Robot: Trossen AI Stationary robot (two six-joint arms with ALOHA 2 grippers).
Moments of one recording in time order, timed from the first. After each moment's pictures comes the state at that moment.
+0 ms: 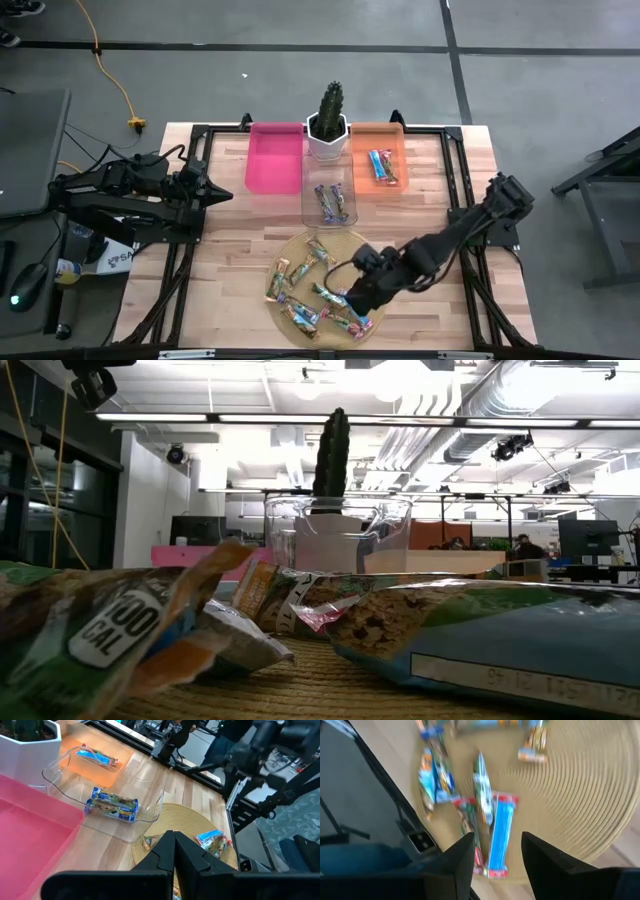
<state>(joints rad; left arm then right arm) -0.03 0.40 0.78 -0.73 -0.04 -0.48 0.57 1.76 1.56 -0.91 0.16 1.34</state>
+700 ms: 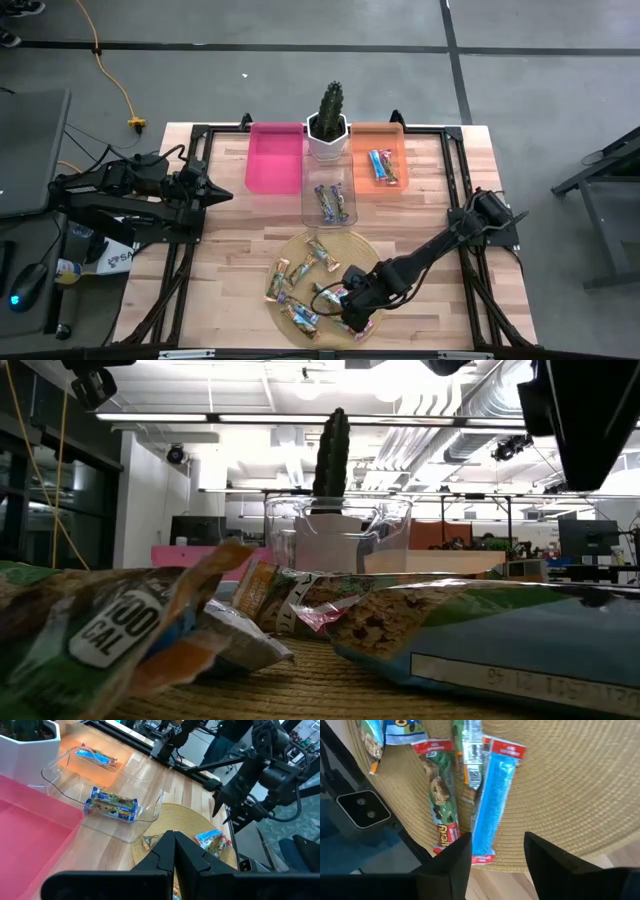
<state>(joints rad) -0.03 0.40 0.78 -0.73 -0.03 -0.48 0.57 1.96 1.56 -0.88 -0.03 1.24</state>
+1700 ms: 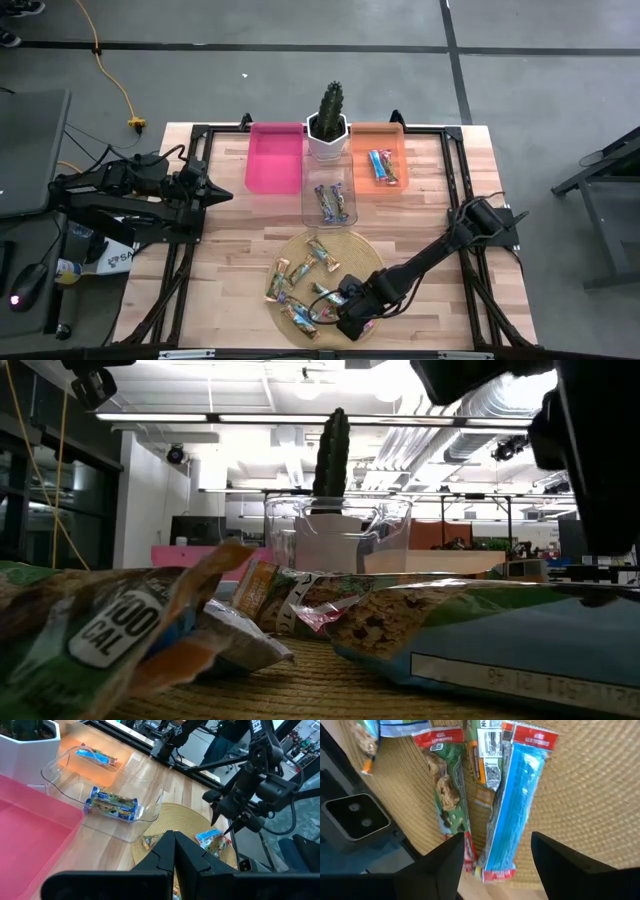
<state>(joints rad) -0.03 0.40 0.78 -0.73 -0.03 -0.48 0.60 2.05 1.55 -0.76 -0.04 1.29</state>
